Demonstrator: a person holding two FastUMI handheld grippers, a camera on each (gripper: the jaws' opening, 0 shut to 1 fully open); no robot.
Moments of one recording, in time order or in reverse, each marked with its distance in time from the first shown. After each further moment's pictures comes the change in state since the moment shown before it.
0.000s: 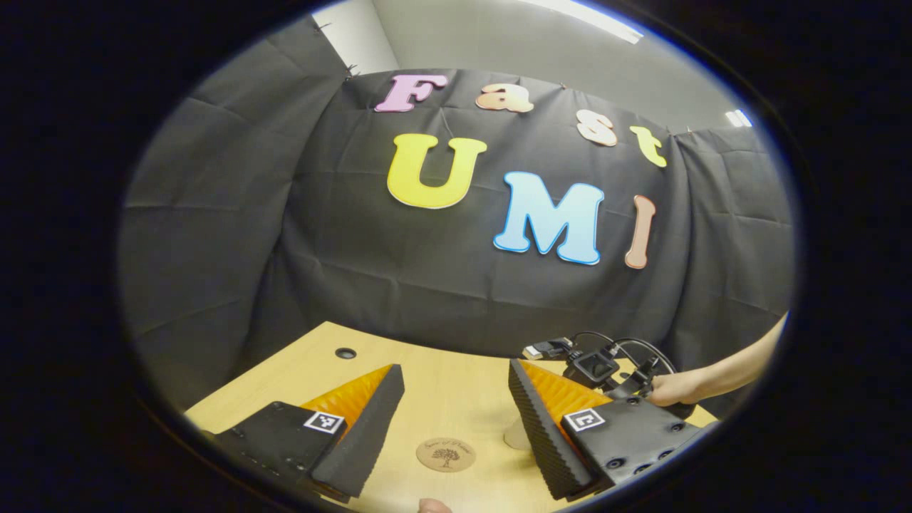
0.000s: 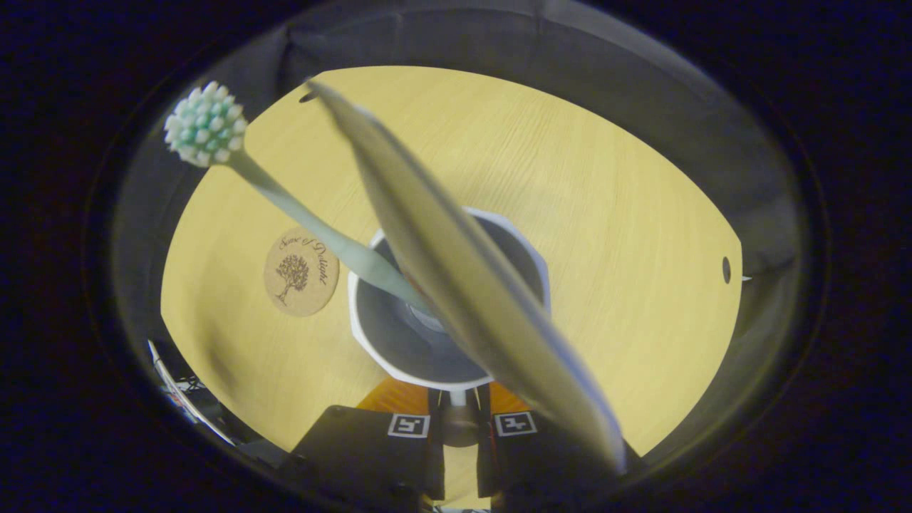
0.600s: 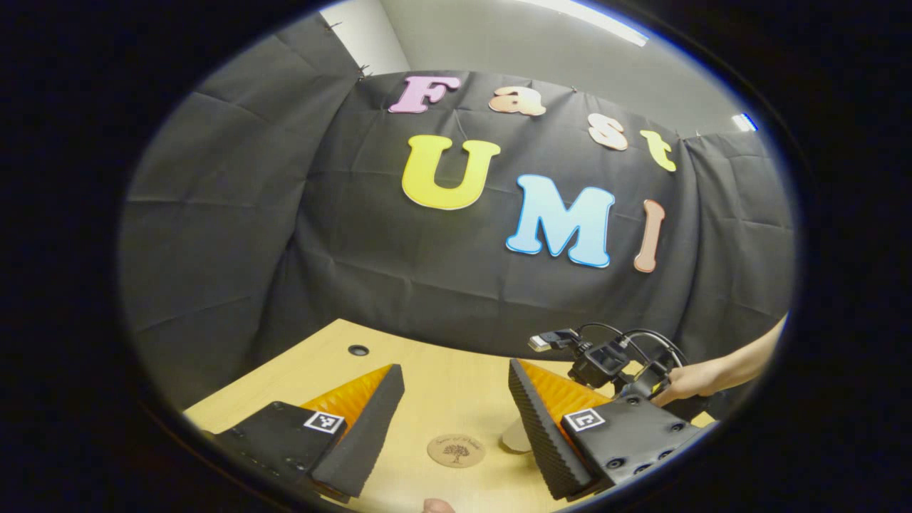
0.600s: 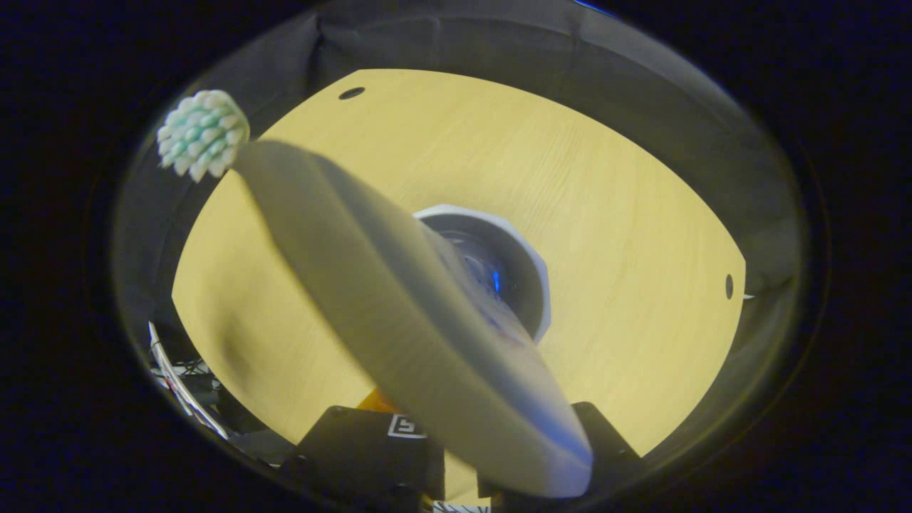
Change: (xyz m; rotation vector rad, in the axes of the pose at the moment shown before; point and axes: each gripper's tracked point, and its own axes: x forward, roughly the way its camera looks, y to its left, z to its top) left arm -0.019 0.021 -0.004 -0.017 -0.002 0.040; right arm -0.027 0.041 0.000 -0.076 -0.031 0.053
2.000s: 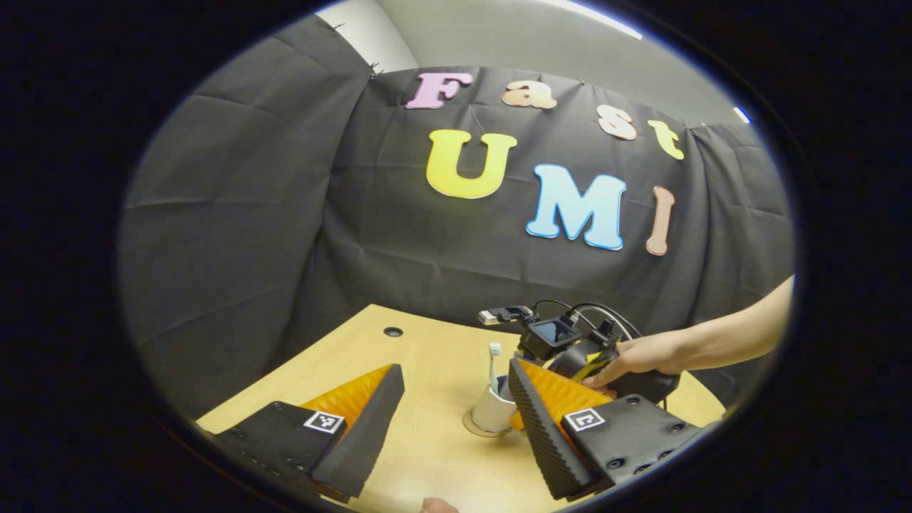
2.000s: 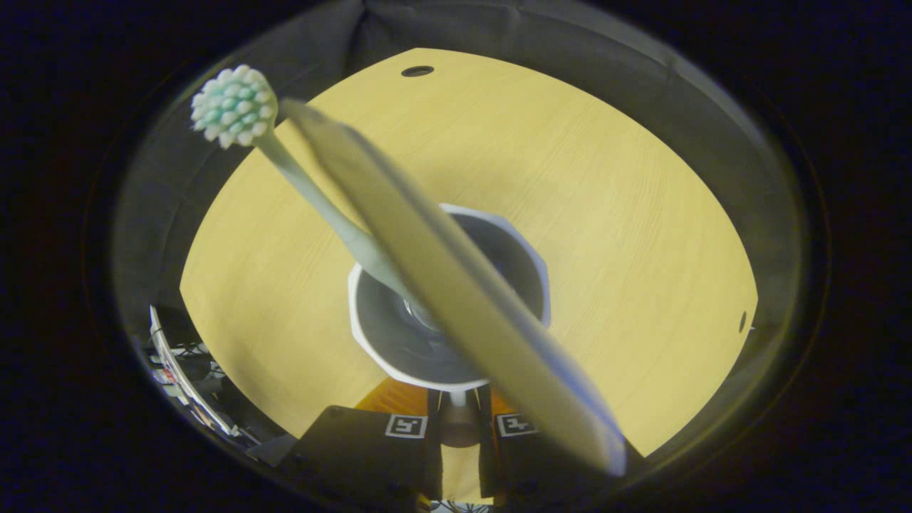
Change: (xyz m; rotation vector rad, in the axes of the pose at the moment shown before) left arm -0.063 0.041 -0.017 0.020 0.050 0.070; right arm 0.022 0.081 0.033 -0.097 0.076 0.024
